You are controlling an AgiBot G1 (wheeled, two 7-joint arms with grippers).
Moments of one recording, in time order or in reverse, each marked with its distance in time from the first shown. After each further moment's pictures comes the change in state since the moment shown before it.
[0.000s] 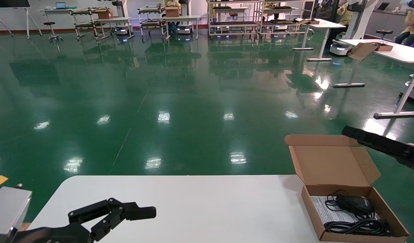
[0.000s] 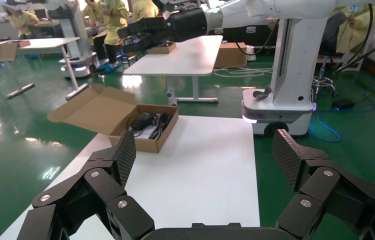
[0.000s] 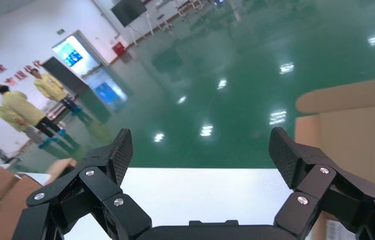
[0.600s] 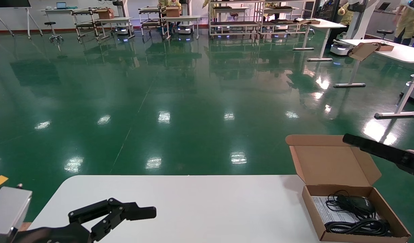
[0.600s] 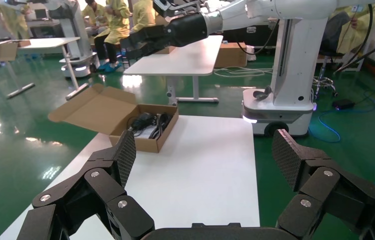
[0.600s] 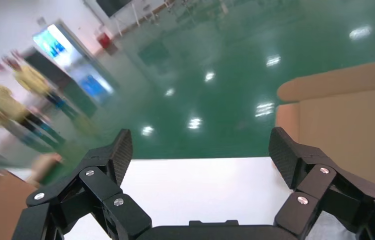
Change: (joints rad) left arm 0.000 0.000 0.000 0.000 0.000 0.000 0.000; right arm -0.034 0.009 0.000 0.064 -0.014 0.028 -0.029
